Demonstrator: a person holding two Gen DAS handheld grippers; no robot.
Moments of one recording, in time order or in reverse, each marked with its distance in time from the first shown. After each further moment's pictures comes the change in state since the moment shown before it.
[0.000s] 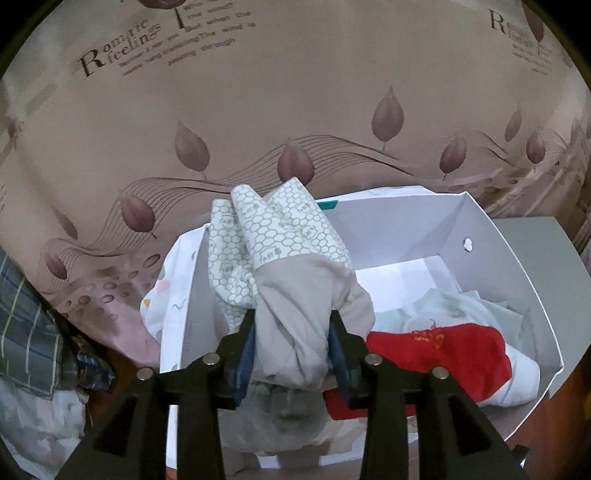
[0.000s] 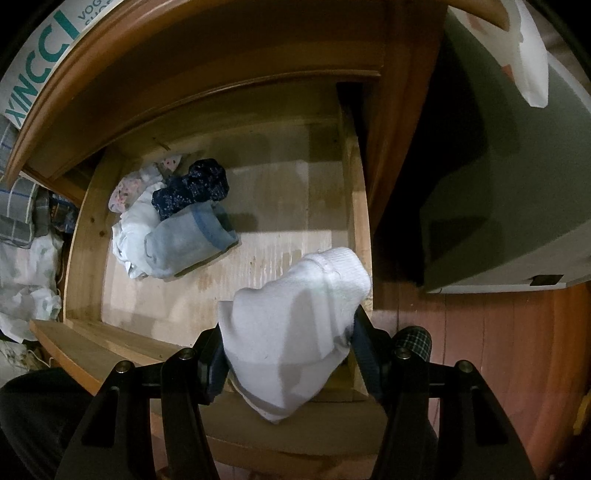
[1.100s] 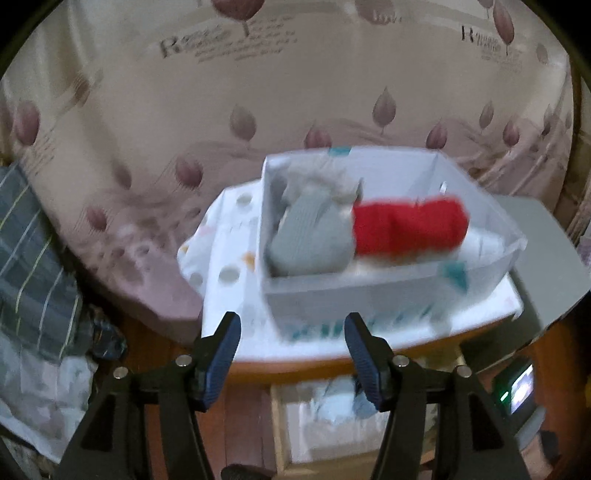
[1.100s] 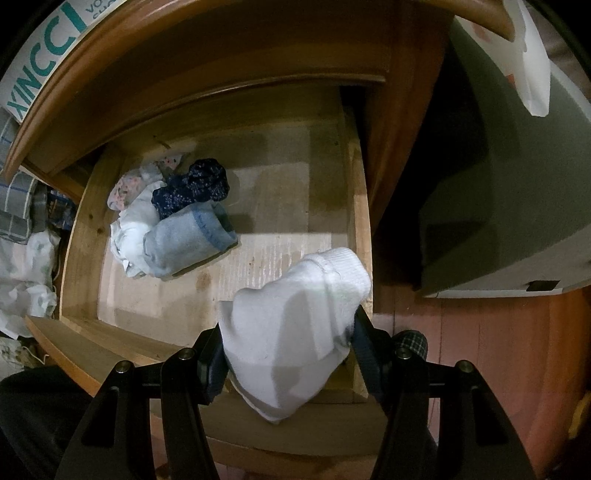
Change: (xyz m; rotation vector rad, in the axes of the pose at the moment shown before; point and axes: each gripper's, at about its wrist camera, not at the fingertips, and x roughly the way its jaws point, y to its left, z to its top) left arm -0.093 0.032 -0.131 -0.029 -0.027 0.034; right arm 0.000 0.002 -0.002 -0.022 -0.013 -0.019
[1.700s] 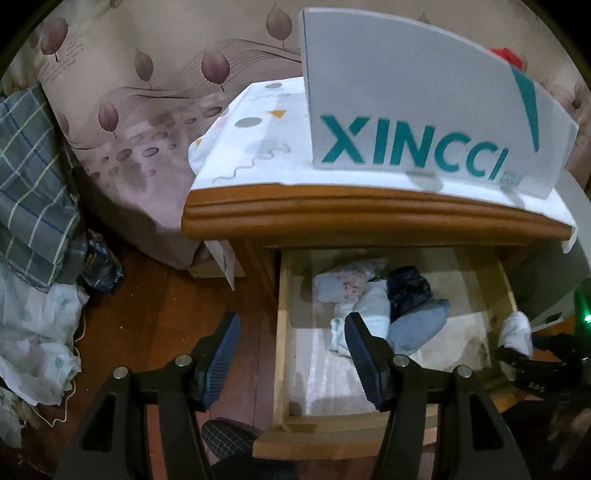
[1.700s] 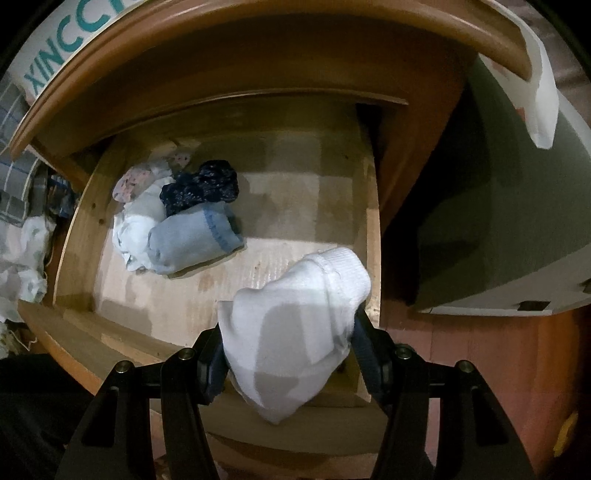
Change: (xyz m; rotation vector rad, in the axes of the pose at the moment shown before) left arm 0.075 0.007 -0.136 -0.097 0.128 0.058; right arm -0.005 0.017 -0.005 -0.079 -0.042 -0.043
